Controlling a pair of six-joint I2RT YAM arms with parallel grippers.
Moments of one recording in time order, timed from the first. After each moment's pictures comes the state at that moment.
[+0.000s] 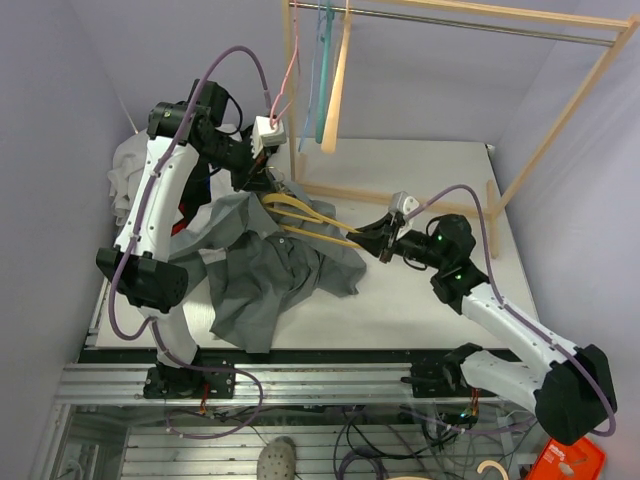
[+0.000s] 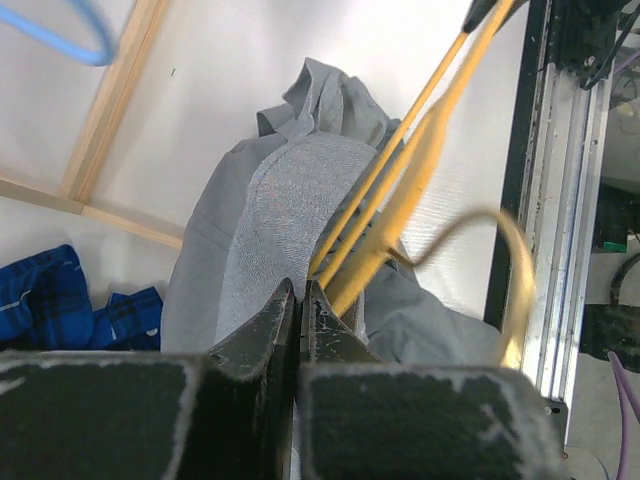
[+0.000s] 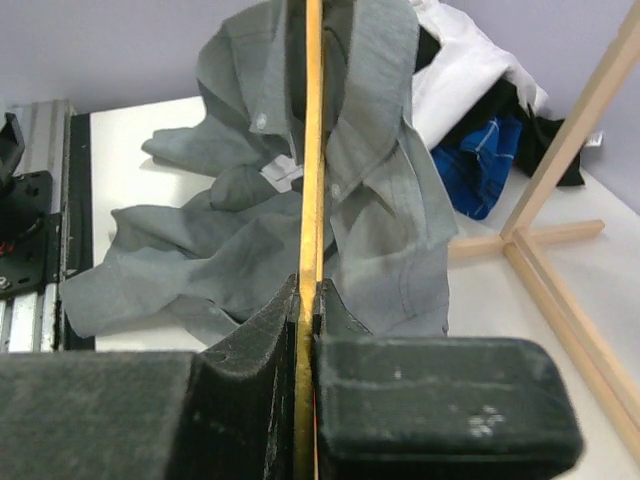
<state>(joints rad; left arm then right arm) -0.26 1.82 2.20 -1.49 0.85 0.90 0.49 1.01 0.65 0.36 -0.71 -0.09</state>
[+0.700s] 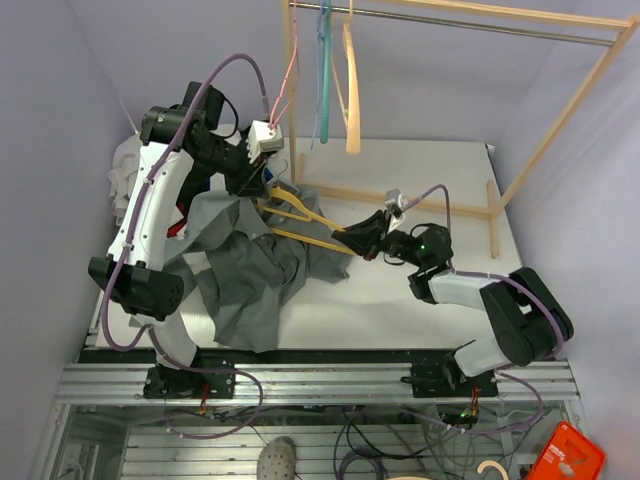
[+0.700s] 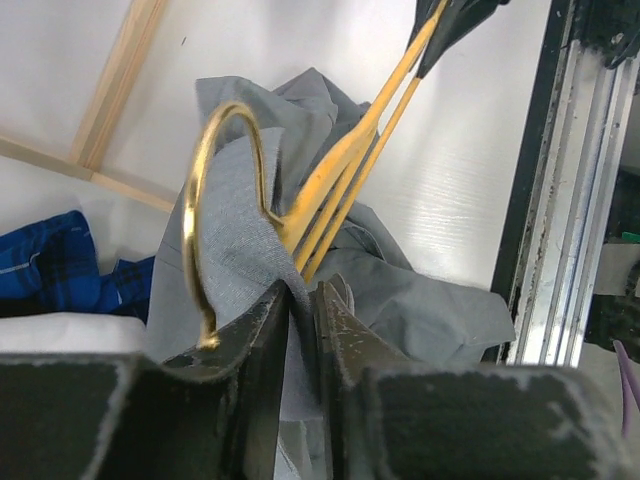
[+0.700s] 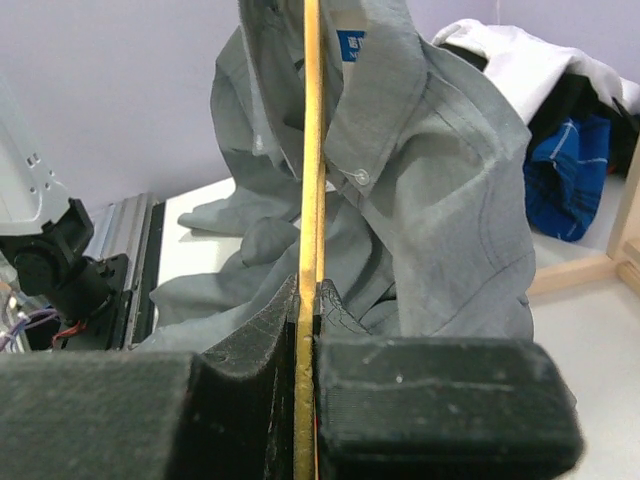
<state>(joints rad) -0.27 1.76 2.15 -1.49 0.80 0.88 0.46 1.45 0.46 1.28 -0.75 0.40</state>
